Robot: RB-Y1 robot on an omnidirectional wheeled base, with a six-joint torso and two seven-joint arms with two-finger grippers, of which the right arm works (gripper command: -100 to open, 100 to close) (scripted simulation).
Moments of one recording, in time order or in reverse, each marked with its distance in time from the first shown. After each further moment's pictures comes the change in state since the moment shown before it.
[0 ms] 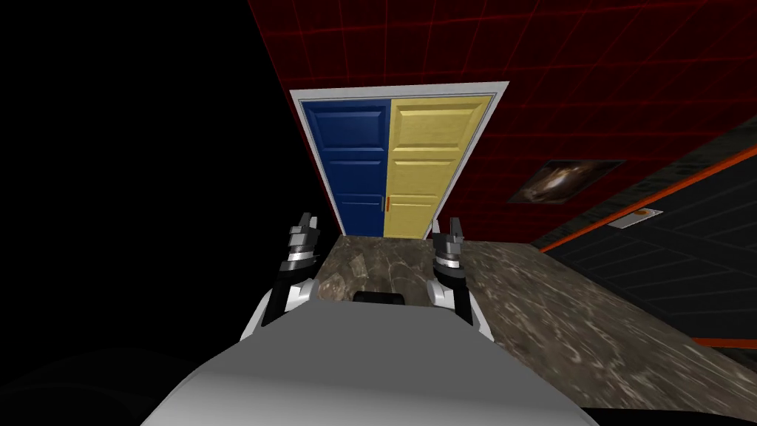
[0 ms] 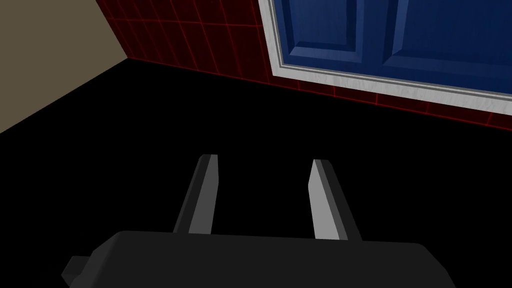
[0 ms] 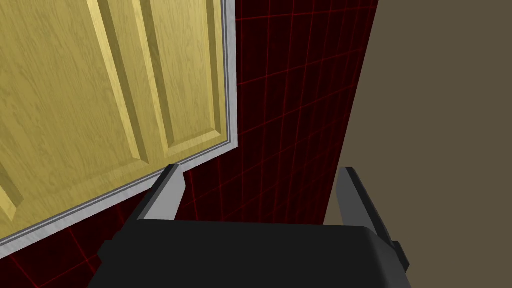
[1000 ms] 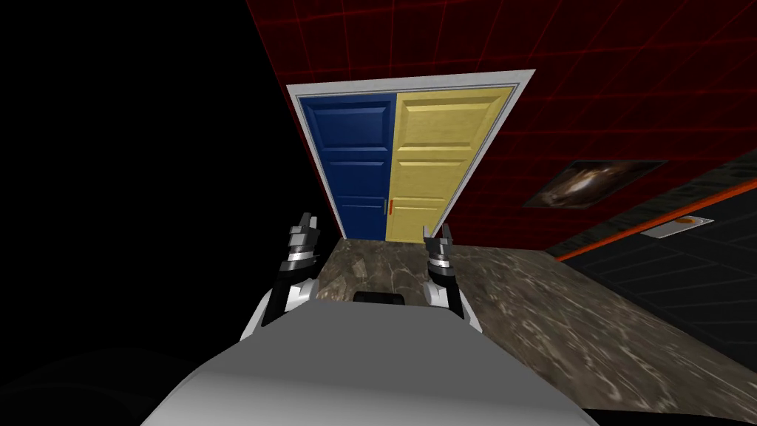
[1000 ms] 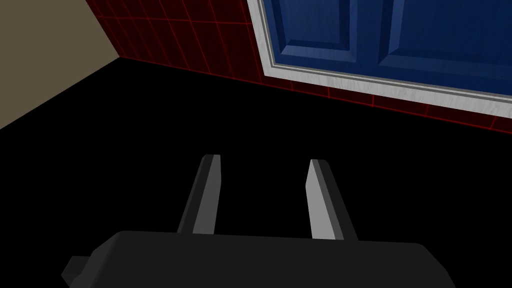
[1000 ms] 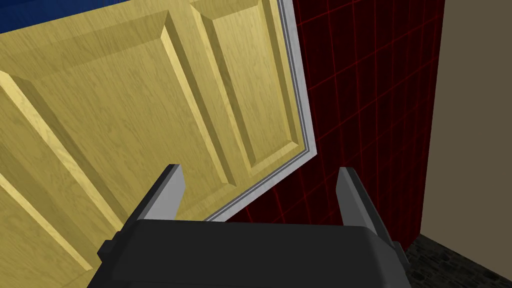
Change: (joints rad) arm -0.033 -0.042 0.030 0.164 -0.075 -0.017 -0.188
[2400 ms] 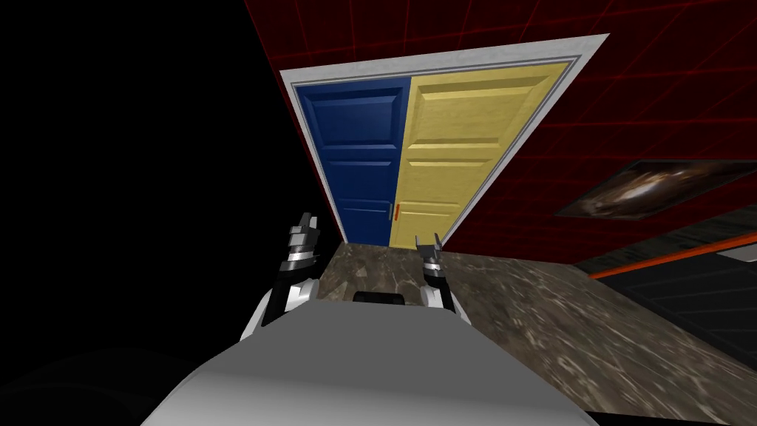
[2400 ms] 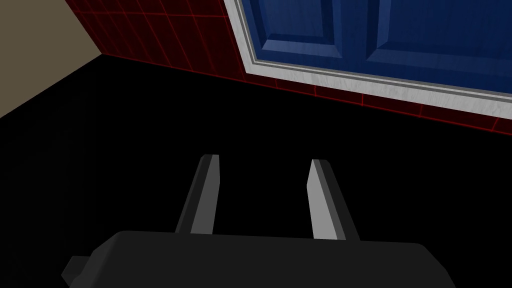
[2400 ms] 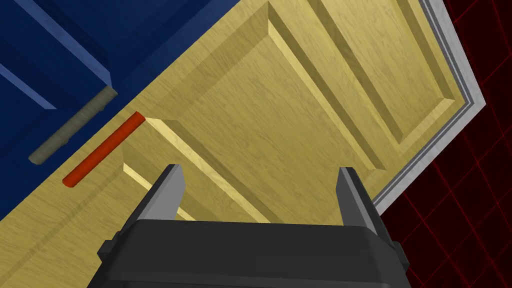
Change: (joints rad) arm -0.060 -0.067 0.044 0.287 -0.135 -0.034 -0.329
